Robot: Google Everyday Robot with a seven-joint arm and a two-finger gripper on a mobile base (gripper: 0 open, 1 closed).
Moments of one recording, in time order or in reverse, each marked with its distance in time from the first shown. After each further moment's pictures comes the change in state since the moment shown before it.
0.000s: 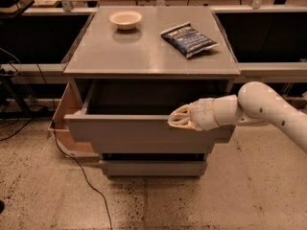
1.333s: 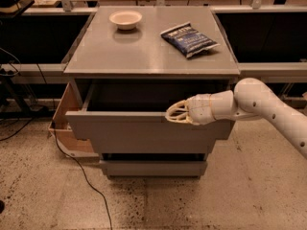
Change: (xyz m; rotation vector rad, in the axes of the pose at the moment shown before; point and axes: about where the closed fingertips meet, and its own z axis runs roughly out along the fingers) arm 0.011 -0.021 0.015 -0.006 -0.070 -0.089
